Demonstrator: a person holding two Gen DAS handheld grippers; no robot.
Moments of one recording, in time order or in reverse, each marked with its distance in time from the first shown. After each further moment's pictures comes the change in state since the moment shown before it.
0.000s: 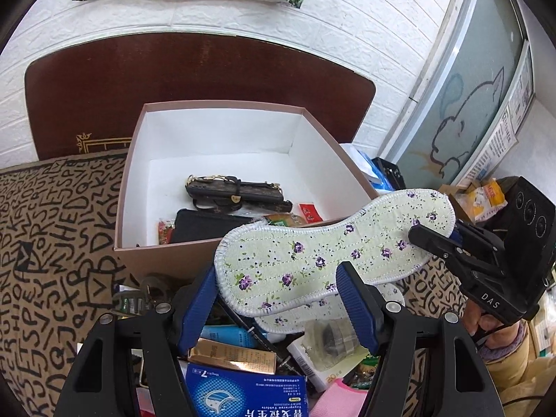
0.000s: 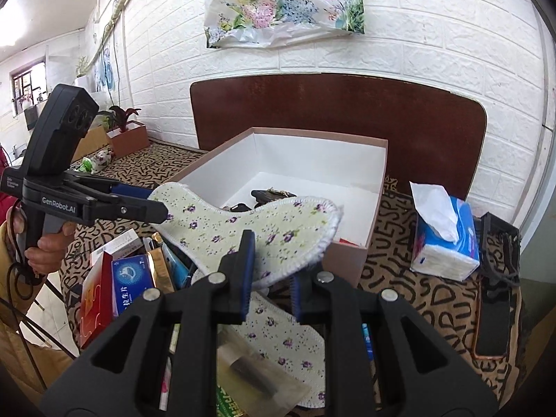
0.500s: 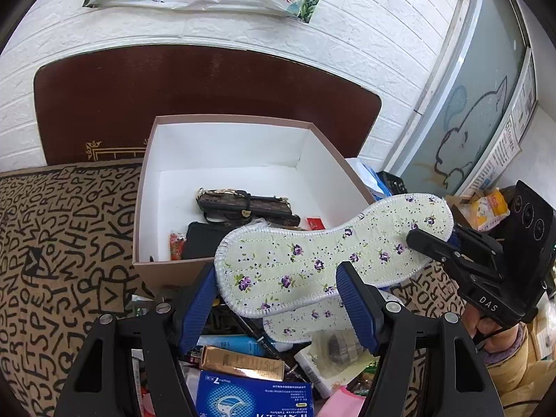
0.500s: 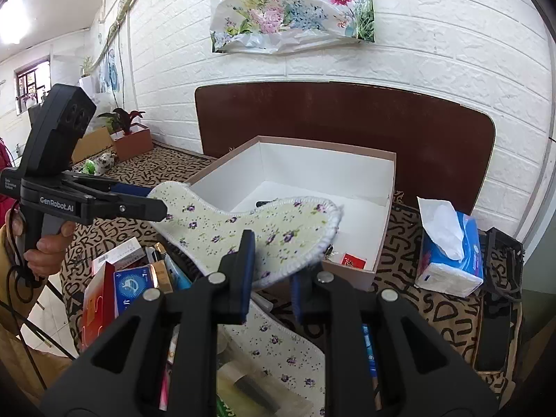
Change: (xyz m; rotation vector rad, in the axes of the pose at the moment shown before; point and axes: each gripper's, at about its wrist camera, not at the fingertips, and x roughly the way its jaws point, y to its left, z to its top) left arm -0.010 0.008 0.007 -0.013 -0.037 0.016; right arm 0.008 0.004 0.012 -0.014 -0.014 0.016
